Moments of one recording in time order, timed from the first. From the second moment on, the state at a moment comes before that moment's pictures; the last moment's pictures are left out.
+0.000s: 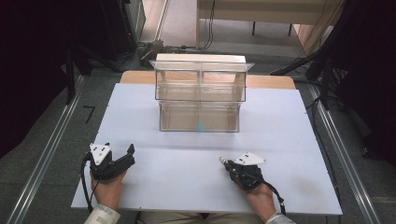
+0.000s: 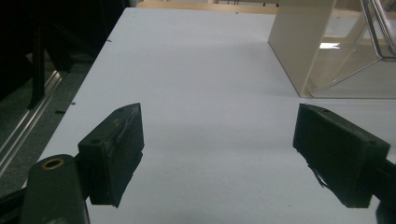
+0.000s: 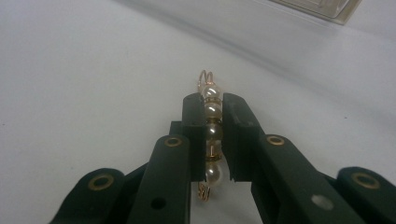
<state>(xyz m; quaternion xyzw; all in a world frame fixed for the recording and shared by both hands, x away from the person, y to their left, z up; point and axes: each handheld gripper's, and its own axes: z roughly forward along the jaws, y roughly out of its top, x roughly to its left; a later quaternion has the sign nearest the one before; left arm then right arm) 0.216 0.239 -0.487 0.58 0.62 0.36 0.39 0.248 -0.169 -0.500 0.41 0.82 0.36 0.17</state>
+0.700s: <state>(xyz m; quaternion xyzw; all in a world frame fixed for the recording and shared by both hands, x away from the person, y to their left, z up) 0.218 0.237 -0.488 0.58 0.62 0.35 0.39 0.244 -0.166 -0.487 0.39 0.82 0.39 0.17</state>
